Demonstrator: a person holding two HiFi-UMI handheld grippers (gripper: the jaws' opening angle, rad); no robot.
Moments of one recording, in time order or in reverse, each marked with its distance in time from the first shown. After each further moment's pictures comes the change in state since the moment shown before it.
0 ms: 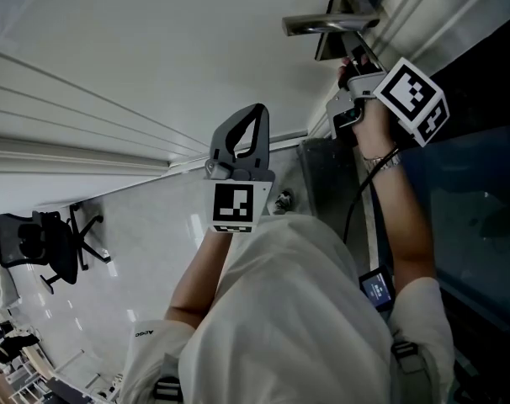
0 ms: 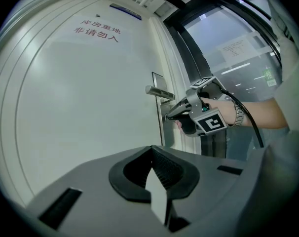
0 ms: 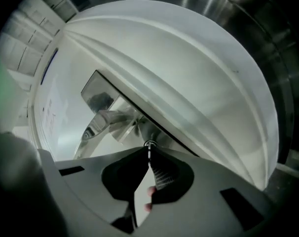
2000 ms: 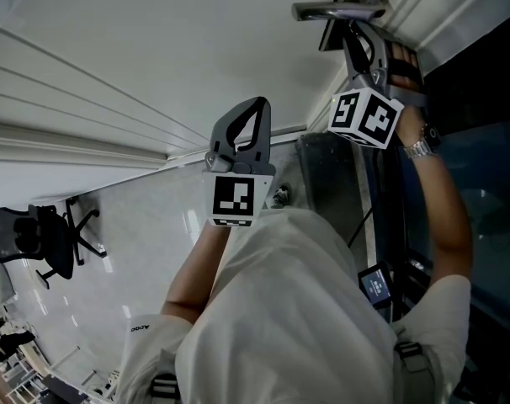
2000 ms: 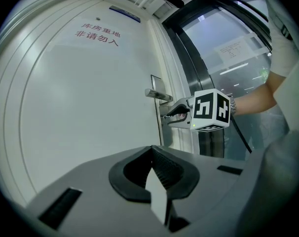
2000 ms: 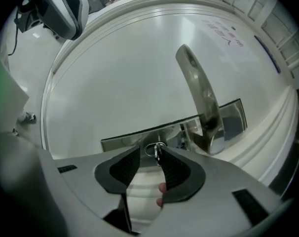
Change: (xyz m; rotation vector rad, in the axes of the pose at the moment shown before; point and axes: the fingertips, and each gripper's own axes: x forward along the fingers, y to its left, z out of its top) left arm -0.016 0.000 -0.001 0.010 -0.006 -0.009; right arm -0.001 0.005 -0.030 -2.132 0.168 -0.321
